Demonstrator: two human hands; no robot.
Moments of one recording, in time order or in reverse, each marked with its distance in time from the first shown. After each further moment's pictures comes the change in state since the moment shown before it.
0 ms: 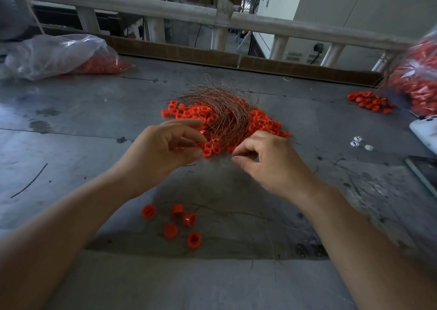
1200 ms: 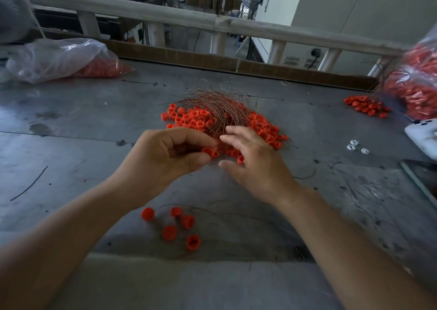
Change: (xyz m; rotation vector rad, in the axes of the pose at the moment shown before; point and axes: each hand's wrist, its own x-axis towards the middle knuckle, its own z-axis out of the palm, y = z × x) left_hand -0.015 0.028 0.004 -0.165 -0.028 0.011; right_hand 0.004 -0.004 0.014 -0.005 0.032 -0.127
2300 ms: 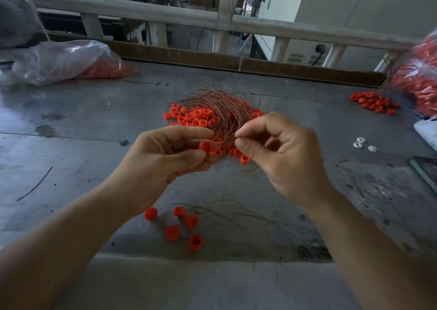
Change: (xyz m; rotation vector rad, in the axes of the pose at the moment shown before) left_hand -0.004 0.005 -0.001 -0.464 -0.003 -0.203; right_hand -0.011 -0.022 -0.032 0.520 0.305 -0.120
